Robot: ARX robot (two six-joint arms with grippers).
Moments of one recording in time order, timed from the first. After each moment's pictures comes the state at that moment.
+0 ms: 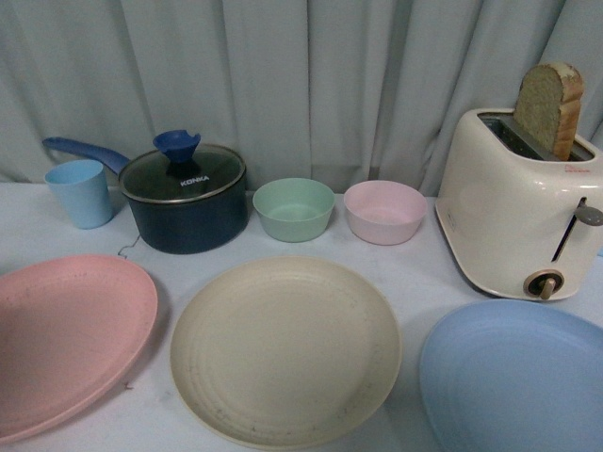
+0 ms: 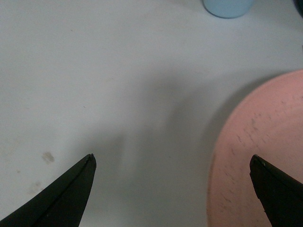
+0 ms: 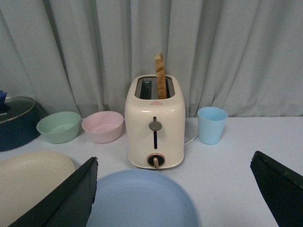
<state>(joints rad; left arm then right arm) 0.49 2.05 0.75 0.69 0.29 0.28 0.00 0.00 0.01 0.00 0.00 0.00</state>
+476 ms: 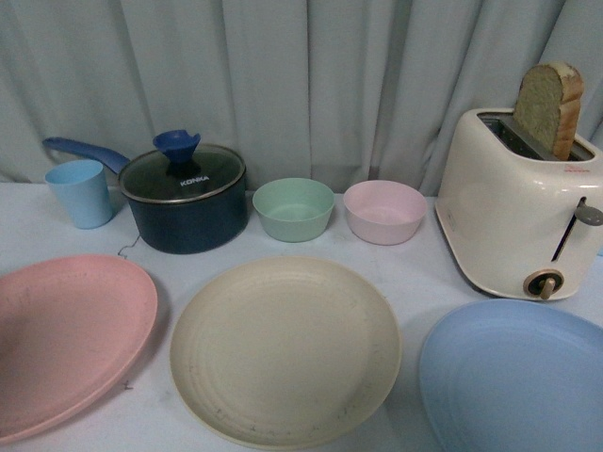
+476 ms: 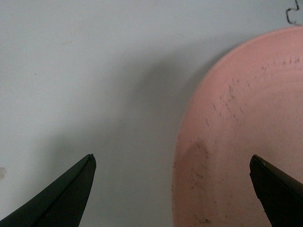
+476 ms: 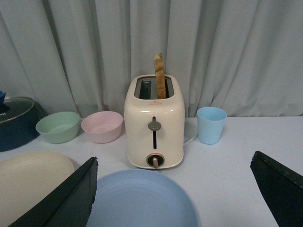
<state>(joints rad) 0.47 2.10 0.74 0.65 0.33 0.26 0.00 0.00 0.01 0.00 0.00 0.00</state>
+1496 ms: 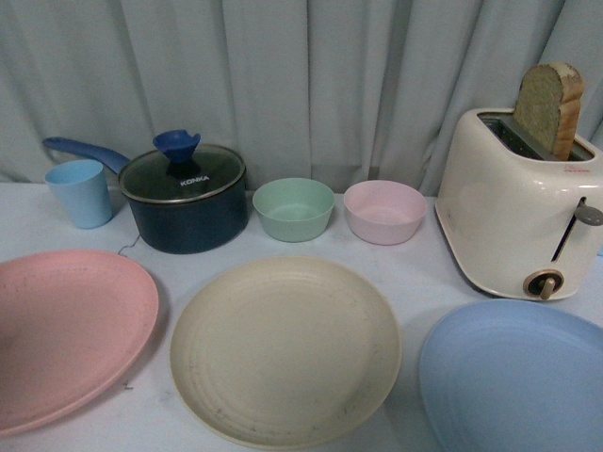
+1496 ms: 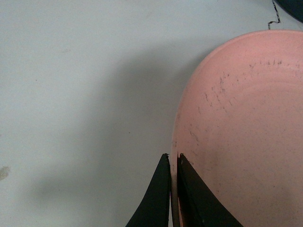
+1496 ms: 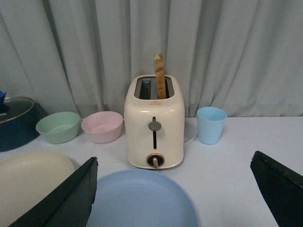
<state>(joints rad) 0.48 2.04 0.73 0.61 0.34 0.26 0.00 0.00 0.01 0.00 0.00 0.00</state>
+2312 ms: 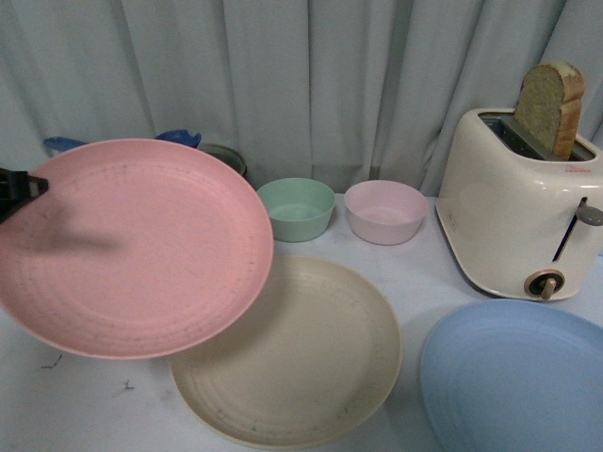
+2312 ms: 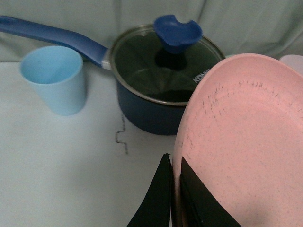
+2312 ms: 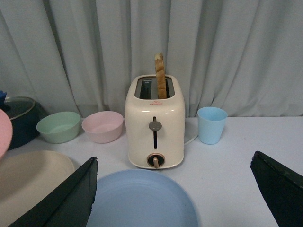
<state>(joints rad) 0.13 1.71 0.69 0.60 0.32 0.04 0.00 0.00 0.01 0.00 0.00 0.00</state>
